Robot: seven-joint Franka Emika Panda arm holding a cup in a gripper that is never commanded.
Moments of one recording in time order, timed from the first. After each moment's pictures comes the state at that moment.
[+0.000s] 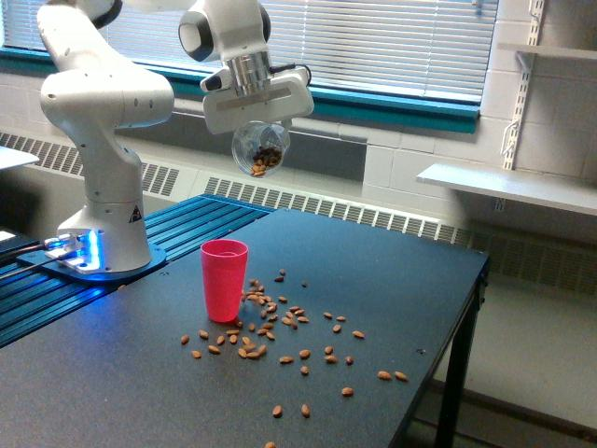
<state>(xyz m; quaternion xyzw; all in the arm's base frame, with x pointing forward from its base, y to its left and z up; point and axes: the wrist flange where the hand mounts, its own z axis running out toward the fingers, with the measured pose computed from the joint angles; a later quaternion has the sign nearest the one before) 0.283 0.058 0.386 -0.48 0.86 -0.02 0.15</state>
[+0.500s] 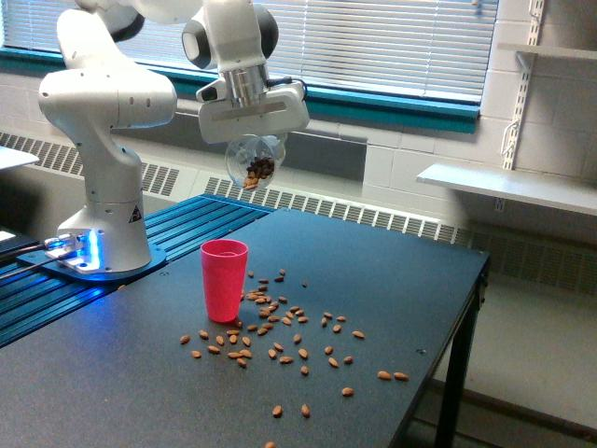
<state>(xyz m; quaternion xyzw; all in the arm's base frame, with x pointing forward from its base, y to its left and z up) 0.283 0.039 0.368 -0.47 0.88 -0.01 0.13</state>
